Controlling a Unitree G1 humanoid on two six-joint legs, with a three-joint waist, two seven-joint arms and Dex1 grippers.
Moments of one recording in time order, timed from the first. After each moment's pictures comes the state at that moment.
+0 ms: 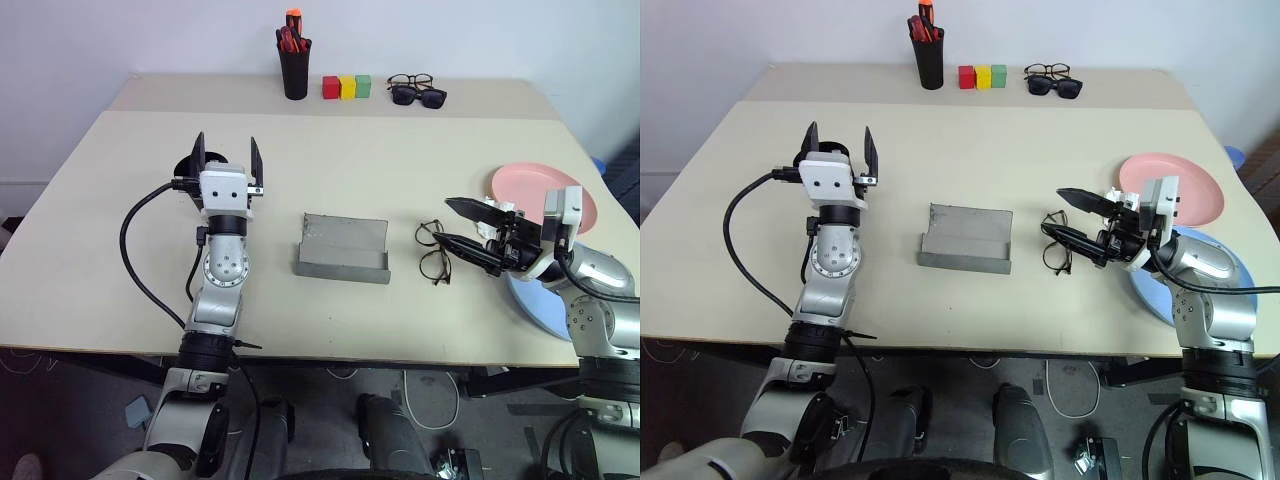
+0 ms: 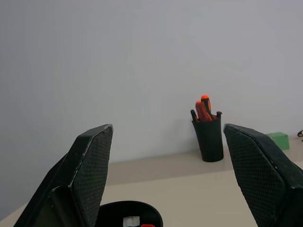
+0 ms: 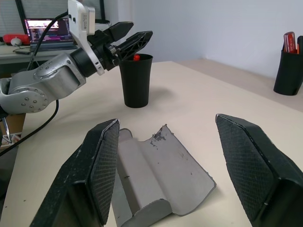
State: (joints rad) left arm -0.51 0.11 0.02 0.20 0.19 -0.30 0.24; right arm -0.32 -0.65 -0.25 0.06 0.65 0.17 1.22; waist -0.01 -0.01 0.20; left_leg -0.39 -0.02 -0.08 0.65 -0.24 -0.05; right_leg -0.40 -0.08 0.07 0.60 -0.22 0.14
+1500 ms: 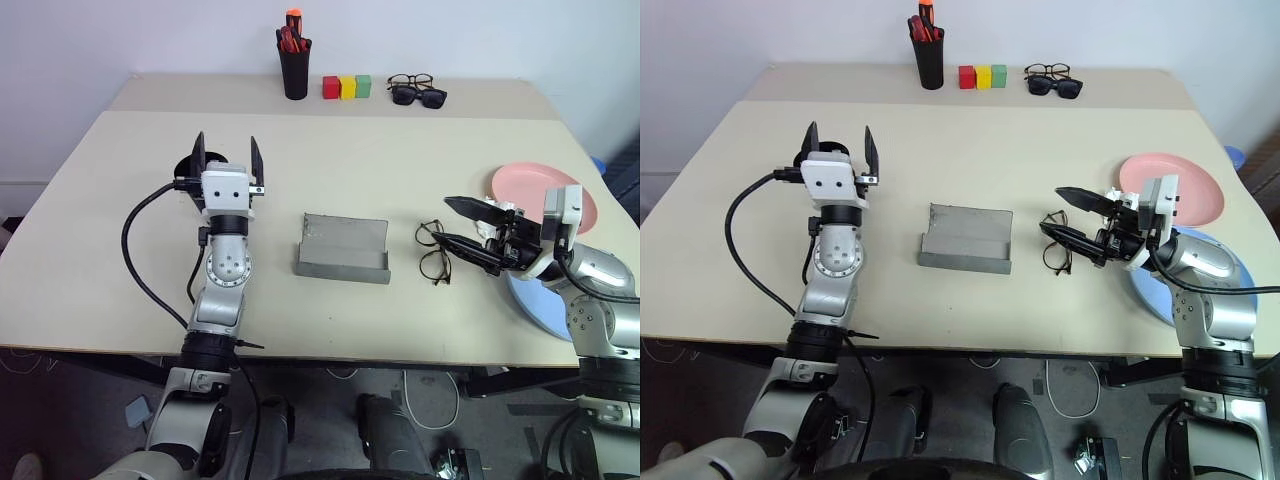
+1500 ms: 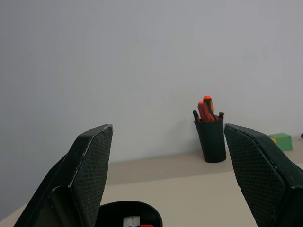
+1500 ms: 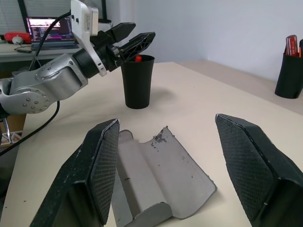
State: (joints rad) left arm -0.51 0.10 0.02 0.20 0.21 -0.29 0.25; right arm -0.32 -0.65 -0.25 0.05 0.65 0.17 1.22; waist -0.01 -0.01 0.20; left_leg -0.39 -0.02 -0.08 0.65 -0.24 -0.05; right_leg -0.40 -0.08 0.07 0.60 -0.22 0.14
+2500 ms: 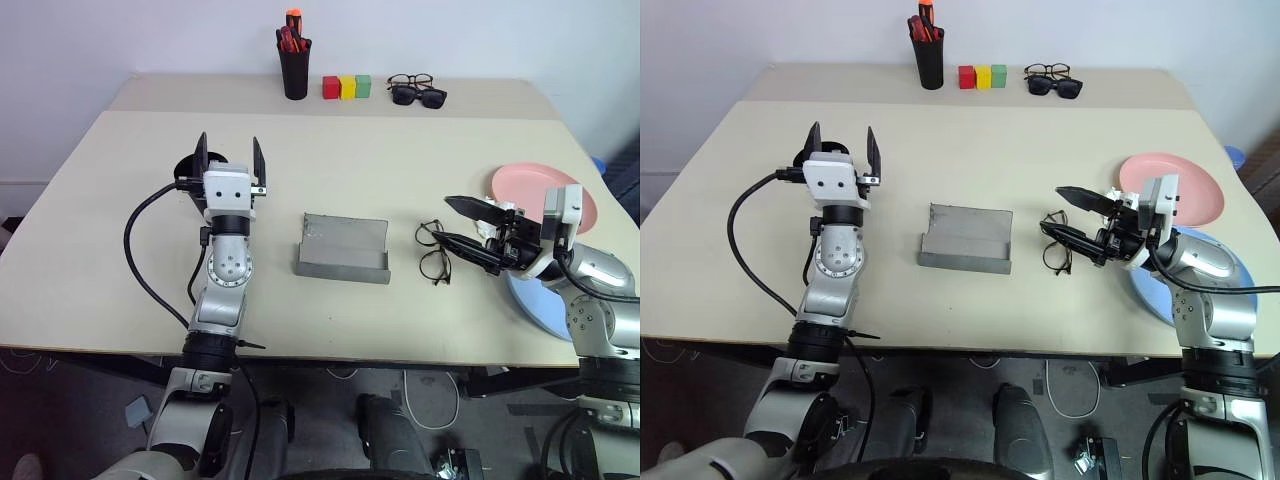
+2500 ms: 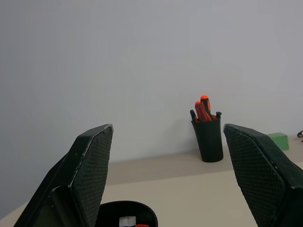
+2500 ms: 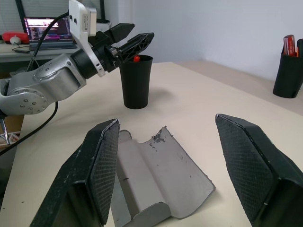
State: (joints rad) left arm -0.51 0.10 0.02 0.20 0.21 -0.29 0.24; right arm -0.32 -0.65 -0.25 0.05 0.65 0.17 1.21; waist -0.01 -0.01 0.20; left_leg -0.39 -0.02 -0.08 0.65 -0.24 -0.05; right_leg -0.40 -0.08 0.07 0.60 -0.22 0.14
